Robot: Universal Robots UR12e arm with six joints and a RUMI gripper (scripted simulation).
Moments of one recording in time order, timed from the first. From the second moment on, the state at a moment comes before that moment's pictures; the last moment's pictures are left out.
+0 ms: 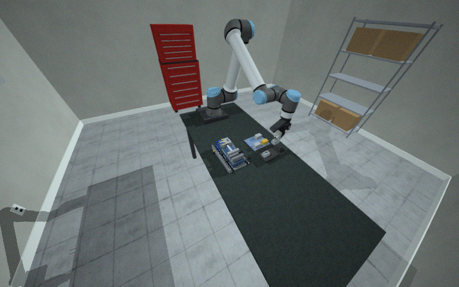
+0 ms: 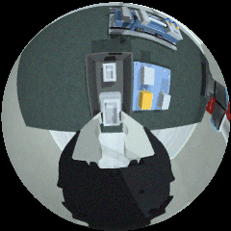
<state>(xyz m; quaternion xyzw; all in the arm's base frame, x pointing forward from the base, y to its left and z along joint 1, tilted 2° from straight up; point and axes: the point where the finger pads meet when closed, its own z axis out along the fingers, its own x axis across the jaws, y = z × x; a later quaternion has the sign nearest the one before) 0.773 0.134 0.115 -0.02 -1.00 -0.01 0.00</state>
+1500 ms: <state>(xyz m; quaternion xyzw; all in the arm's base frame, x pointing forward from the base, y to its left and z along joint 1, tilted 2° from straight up) 0.775 0.165 0.116 -0.02 -1.00 -0.01 0.00</state>
